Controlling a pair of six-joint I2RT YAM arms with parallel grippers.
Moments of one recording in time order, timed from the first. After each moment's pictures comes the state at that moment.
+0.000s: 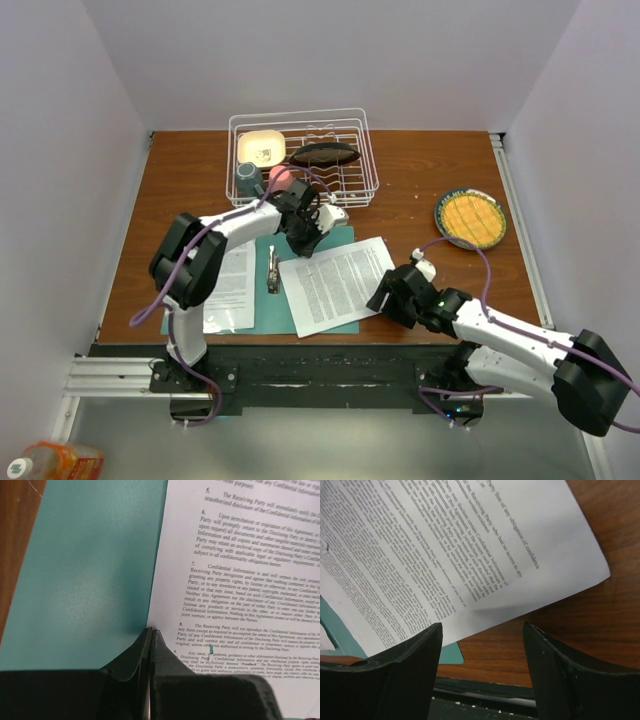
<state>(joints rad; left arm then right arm) -0.59 1.93 1.32 -0.55 0.32 0.41 0.80 0.98 0.43 -0.42 0.21 1.16</state>
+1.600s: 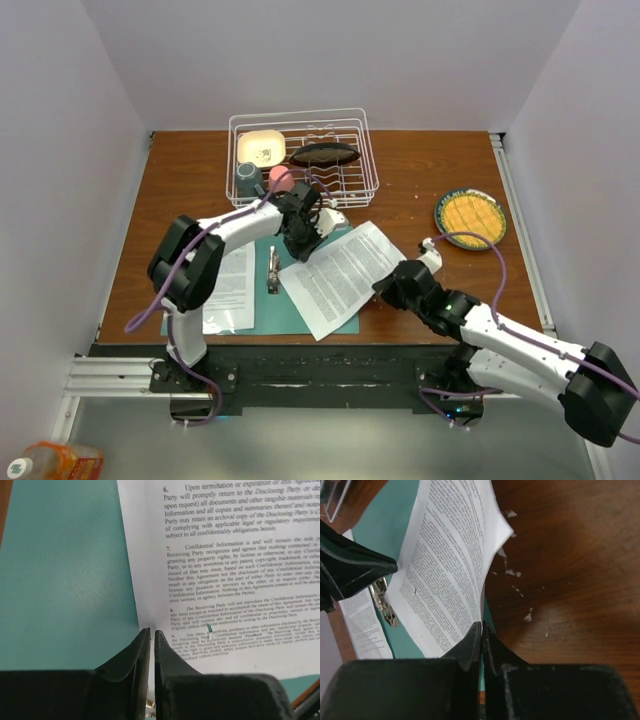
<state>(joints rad) -0.62 1.92 1.32 -0.64 0.24 0.40 0.80 0.91 0.40 -0.23 0.32 1.21</state>
